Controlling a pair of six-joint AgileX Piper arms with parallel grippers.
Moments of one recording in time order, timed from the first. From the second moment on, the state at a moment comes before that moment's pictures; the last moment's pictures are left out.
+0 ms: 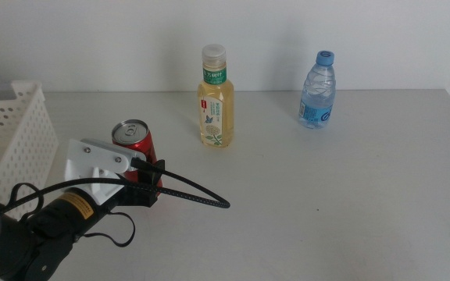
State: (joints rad) left arm -0.21 1.81 -0.45 0.21 -1.06 -0.12; right arm 0.02 -0.01 0.03 -0.15 0.17 0.06
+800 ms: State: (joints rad) left arm -0.21 1.72 -0.52 0.17 -0.74 -0.16; right arm 0.02 -0.01 0.03 -0.15 0.17 0.06
